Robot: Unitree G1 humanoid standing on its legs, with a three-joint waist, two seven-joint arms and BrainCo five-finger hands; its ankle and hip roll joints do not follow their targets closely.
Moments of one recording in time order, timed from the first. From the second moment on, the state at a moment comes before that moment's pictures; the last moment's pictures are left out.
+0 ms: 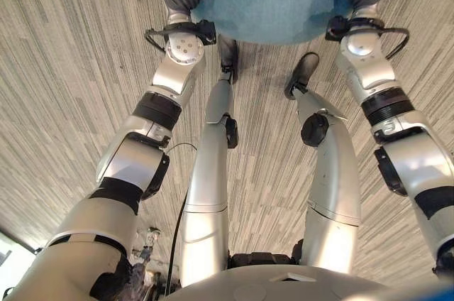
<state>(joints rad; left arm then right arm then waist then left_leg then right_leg) -0.98 0.37 -0.29 0.57 -0.42 -0.13 0.59 -1.03 -0.39 0.32 0.67 0.33 -0.16 -0.54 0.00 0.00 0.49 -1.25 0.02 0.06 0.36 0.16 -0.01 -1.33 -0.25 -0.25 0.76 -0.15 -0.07</state>
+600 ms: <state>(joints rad) -0.17 0.31 -0.26 0.09 -0.40 -0.20 0.43 -0.22 -0.30 0.24 0.13 0.26 -0.22 -0.40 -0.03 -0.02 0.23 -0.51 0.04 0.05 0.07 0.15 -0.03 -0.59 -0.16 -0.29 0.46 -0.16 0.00</state>
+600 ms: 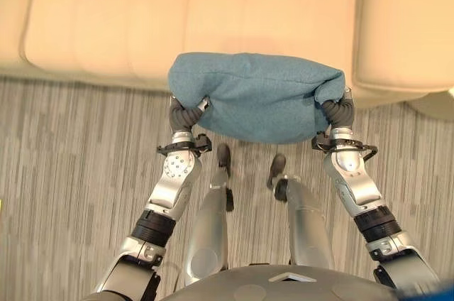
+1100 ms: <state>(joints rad) 0.06 0.32 -0.24 -0.02 -0.36 -0.19 0.36 -0.03 -0.33 0.21 0.01 0.13 -0.17 -0.27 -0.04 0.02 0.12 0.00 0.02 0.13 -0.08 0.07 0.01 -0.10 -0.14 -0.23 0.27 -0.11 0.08</state>
